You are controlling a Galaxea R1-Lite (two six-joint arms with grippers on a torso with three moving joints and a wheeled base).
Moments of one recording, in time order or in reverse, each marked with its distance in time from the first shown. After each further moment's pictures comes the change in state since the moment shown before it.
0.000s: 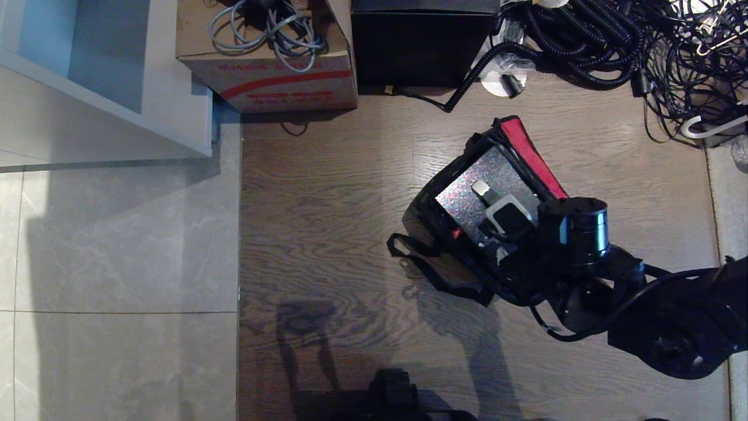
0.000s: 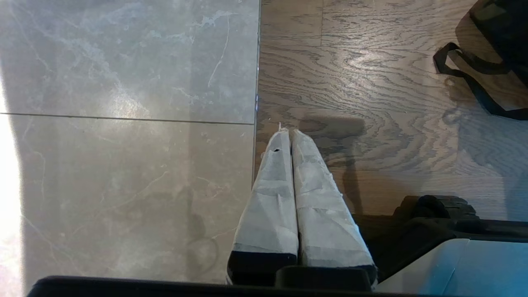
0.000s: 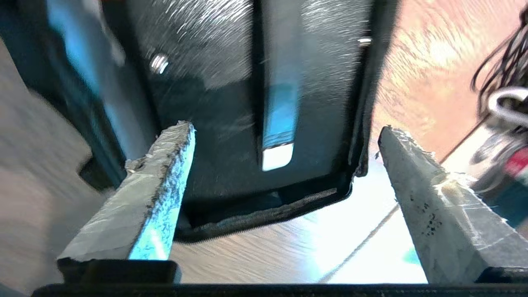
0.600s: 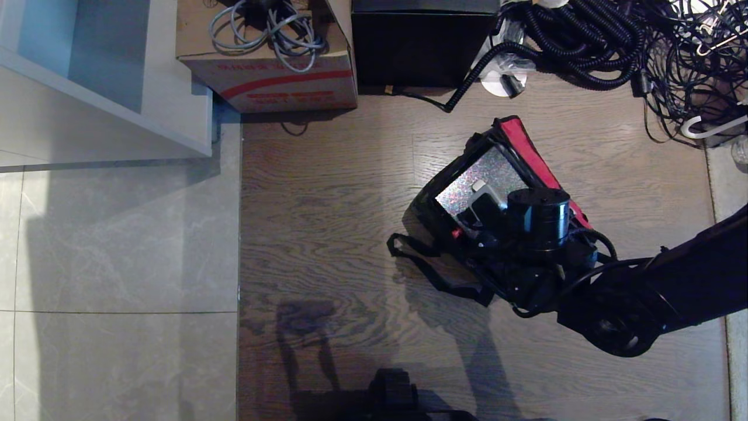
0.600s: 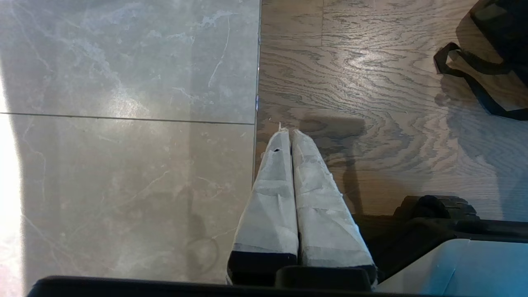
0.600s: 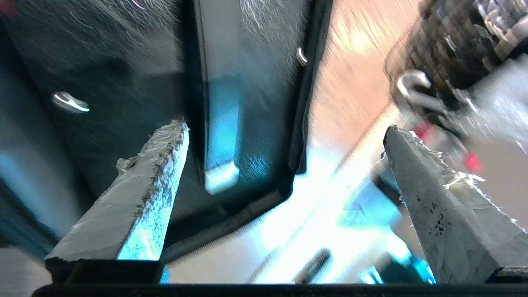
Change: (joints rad) left arm 0.000 0.000 0.000 0.000 0.000 0.000; right arm 0.018 0.125 -0.131 -0.114 -0.265 -0.185
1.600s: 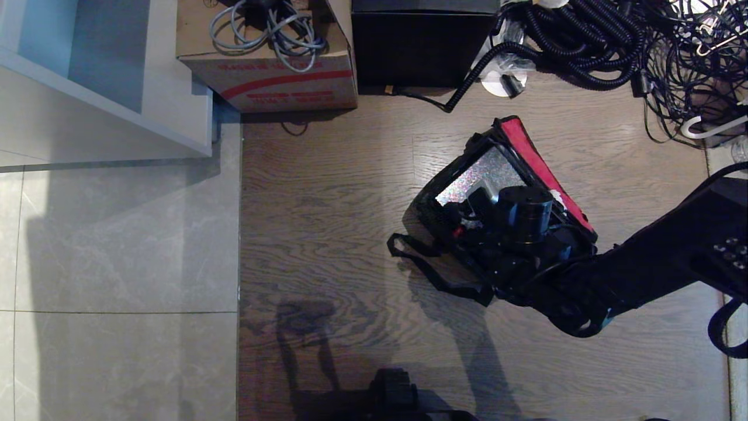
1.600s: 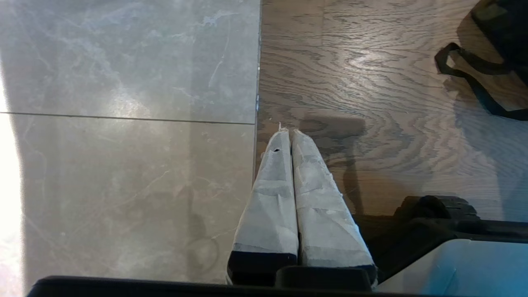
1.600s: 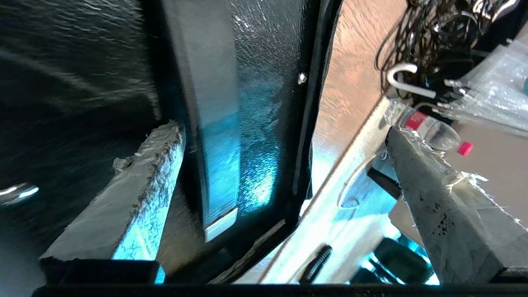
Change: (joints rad) left arm 0.000 0.000 0.000 0.000 0.000 0.000; right arm -0.065 0.144 -0.102 -0.158 -0.030 -0.069
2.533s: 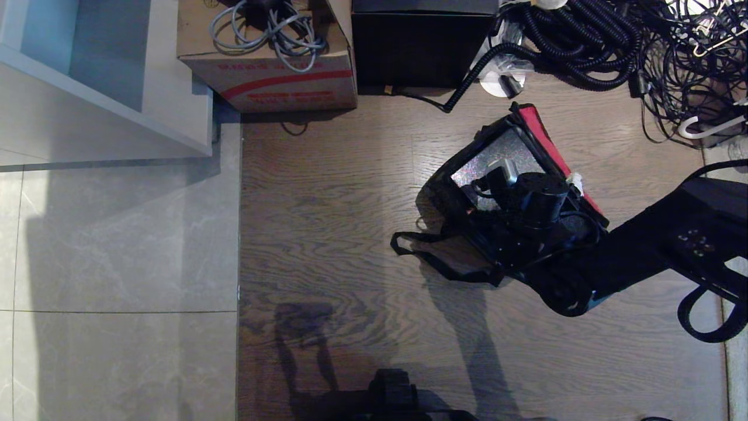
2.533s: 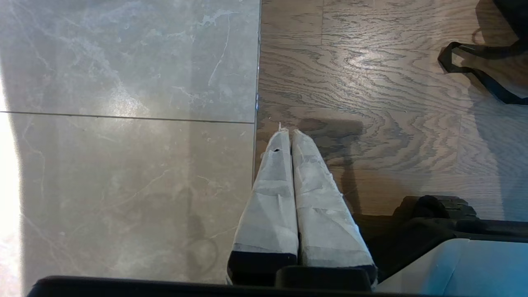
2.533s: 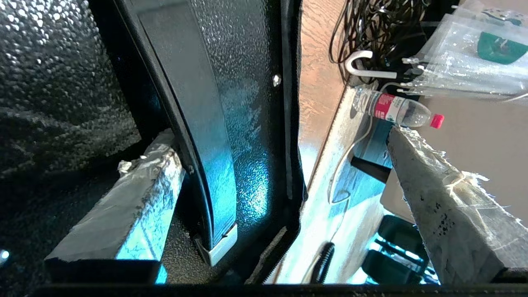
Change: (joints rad) left arm 0.000 0.000 0.000 0.000 0.000 0.000; right arm -0.122 0.109 -0.085 -0.159 -0.006 -0.022
